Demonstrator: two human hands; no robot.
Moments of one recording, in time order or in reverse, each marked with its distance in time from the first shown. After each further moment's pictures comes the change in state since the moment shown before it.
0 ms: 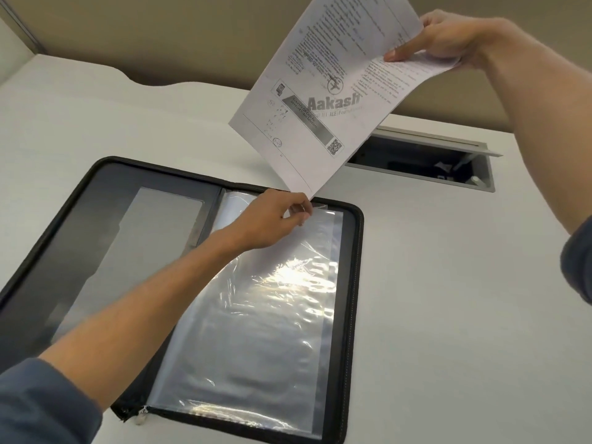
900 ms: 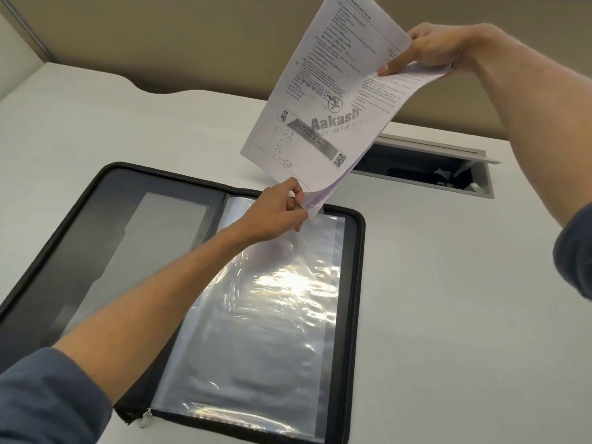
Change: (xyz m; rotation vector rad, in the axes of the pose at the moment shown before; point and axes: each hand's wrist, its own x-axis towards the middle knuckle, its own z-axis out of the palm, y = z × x) left_hand 0.010 0.004 -0.006 -0.255 0.011 -0.218; right_hand 0.014 -0.008 0.000 -0.148 -0.068 0.032
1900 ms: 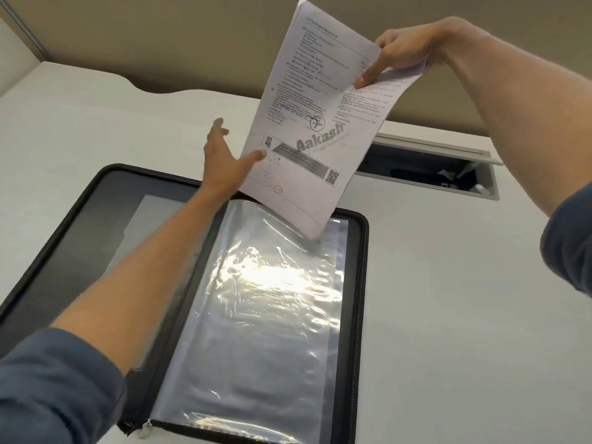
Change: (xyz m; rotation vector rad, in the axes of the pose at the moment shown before) left_hand 0.046 -0.034 -0.074 -0.047 0.571 -0.122; right_hand 0.031 -0.026 0.017 -0.118 -0.183 -0.017
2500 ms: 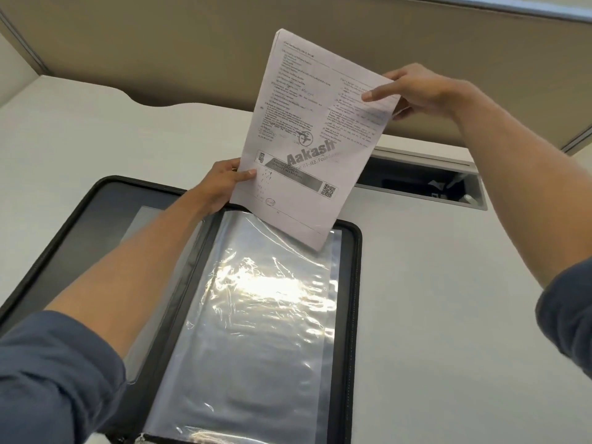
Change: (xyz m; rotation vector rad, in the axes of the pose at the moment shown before) left_hand 0.024 -0.022 0.000 -0.459 -0.448 -0.214; right_hand -0.038 0.035 0.025 0.312 0.275 -0.007
